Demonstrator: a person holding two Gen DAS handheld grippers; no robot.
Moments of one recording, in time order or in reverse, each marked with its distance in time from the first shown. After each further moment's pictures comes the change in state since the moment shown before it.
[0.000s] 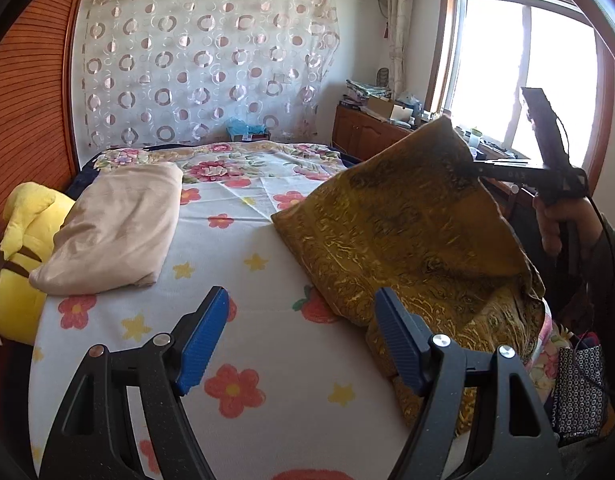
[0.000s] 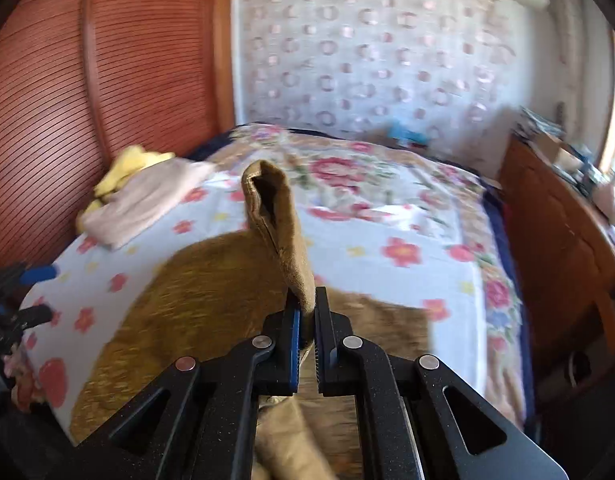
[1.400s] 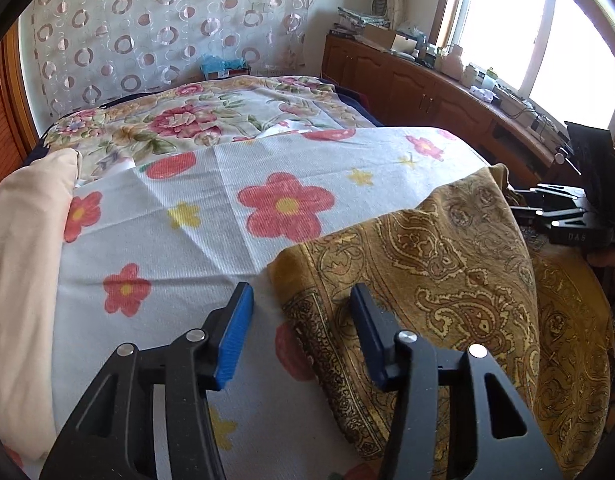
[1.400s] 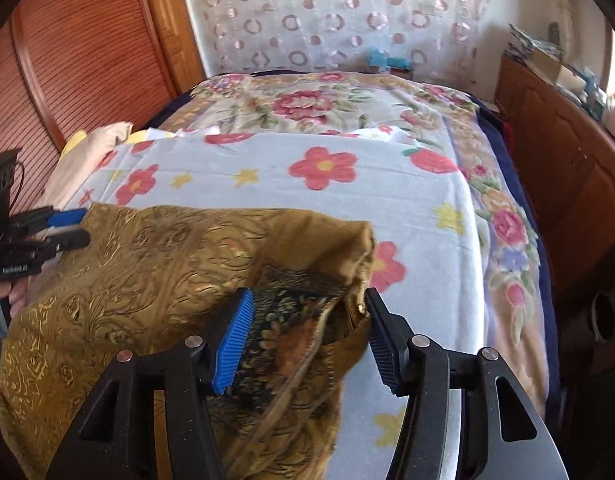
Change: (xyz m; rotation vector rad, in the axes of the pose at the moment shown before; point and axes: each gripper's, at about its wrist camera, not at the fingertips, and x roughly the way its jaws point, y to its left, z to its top) left arm 0.186 0.000 0.067 0.032 0.272 -0.033; right arm 0.119 -0.091 -0.026 0.096 0.209 0.076
